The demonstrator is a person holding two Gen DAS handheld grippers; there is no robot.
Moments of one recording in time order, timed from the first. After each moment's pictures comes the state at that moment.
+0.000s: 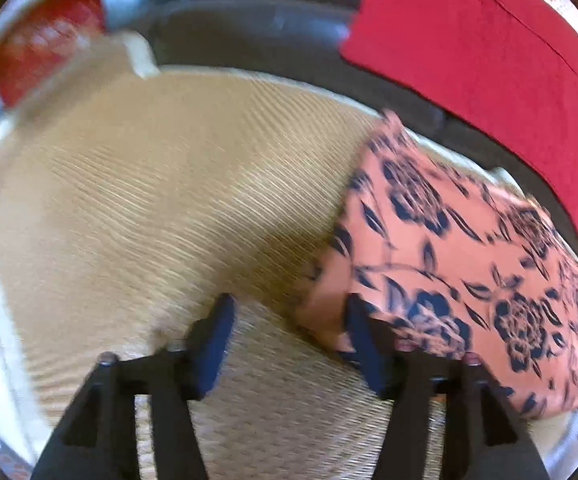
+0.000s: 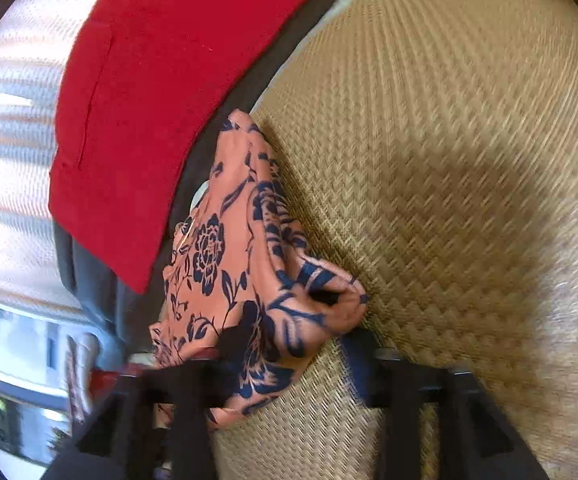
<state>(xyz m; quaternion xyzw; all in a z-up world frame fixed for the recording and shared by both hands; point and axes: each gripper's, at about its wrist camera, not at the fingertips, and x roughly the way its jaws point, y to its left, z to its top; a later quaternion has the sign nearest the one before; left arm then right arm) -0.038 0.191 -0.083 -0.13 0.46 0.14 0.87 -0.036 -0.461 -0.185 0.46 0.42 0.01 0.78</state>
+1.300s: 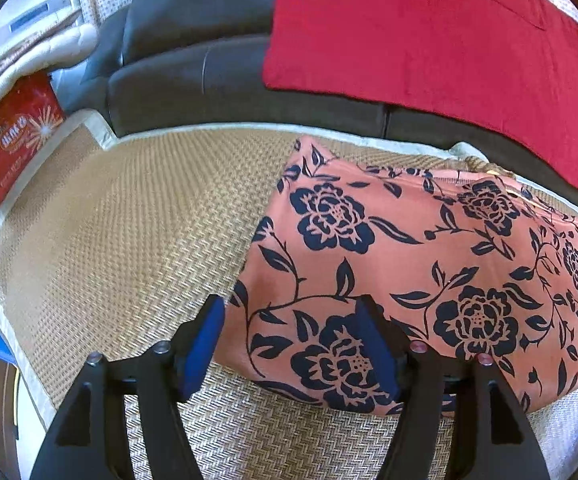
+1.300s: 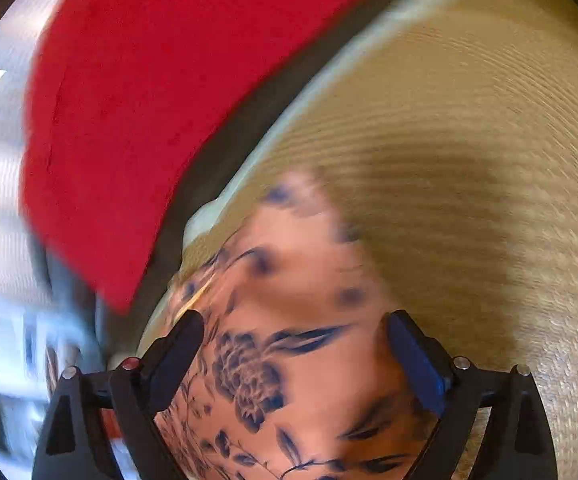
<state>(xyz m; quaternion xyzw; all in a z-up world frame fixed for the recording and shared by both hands) -0.024 0.122 -0.058 -0.02 0.45 0.09 0.89 0.087 -0.484 -0.178 0.50 0.45 0.04 0.74</state>
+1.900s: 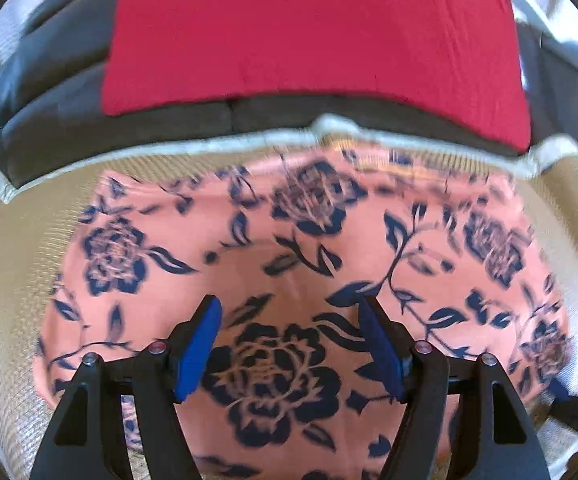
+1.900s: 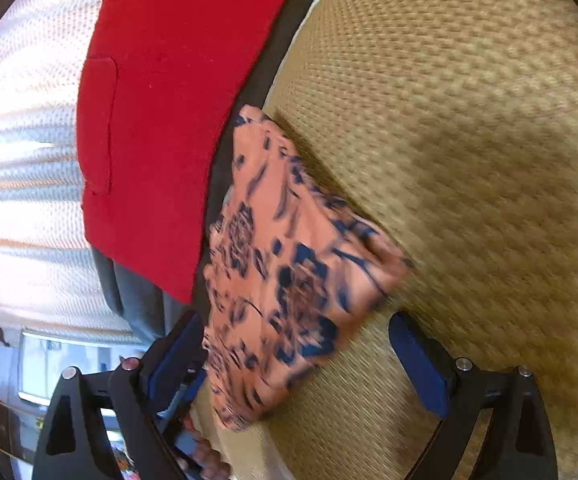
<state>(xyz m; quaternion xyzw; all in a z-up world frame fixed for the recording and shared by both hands) 0.026 -0.019 -0.084 0.03 0.47 -0.06 0.88 -0.058 -0.461 -0.204 0.60 0.37 0.07 0.71</state>
